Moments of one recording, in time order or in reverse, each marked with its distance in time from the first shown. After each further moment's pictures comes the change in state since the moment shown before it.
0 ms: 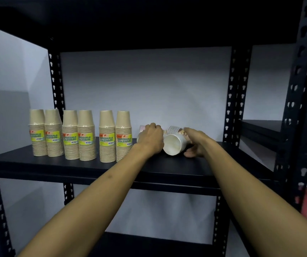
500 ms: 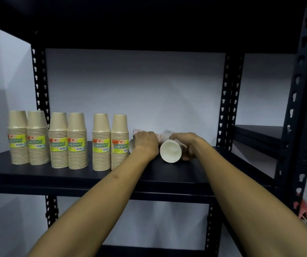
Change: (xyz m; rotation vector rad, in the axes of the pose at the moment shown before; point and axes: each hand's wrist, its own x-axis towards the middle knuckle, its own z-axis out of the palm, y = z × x) left_hand 0.024 -0.007 0.016 0.223 -0.090 -0.096; right_hand 0.021 -0.013 0.024 -0.160 0.045 0.023
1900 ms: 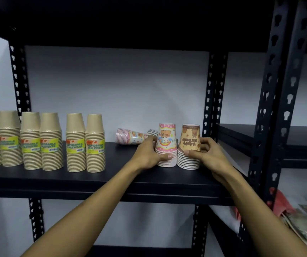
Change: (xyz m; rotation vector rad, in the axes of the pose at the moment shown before) left_hand -0.030 0.051 0.015 -1.102 -0.085 0.131; right_hand -0.020 0.098 -0.103 0.265 0.047 -0.534
